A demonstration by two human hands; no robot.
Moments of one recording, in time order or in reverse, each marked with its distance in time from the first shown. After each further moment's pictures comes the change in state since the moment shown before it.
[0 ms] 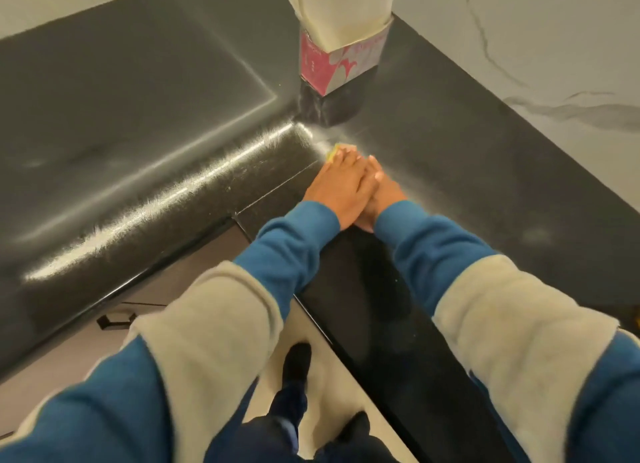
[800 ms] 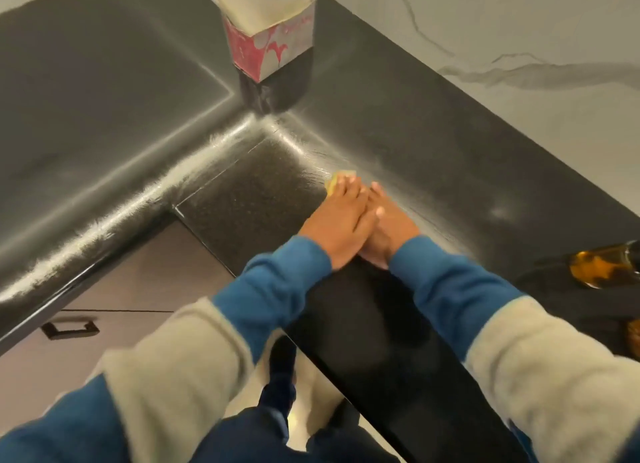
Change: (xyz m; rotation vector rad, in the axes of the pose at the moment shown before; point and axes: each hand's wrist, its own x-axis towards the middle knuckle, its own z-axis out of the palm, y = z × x) left_hand -0.051 0.079 0.064 -0.036 -0.163 0.142; right_hand -0.117 0.048 0.056 0.238 0.074 0.043
